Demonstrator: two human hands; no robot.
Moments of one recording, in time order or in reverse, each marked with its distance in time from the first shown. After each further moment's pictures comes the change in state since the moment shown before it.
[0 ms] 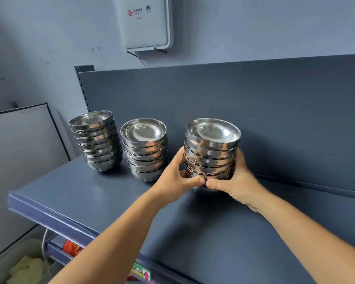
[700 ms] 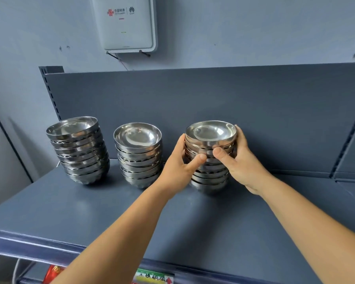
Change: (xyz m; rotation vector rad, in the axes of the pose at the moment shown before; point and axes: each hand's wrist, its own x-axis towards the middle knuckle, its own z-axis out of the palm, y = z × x) left_hand 0.015 0.018 -0.015 -0.051 -0.097 0.192; right_hand -0.005 -0.045 0.010 -0.076 0.278 0.012
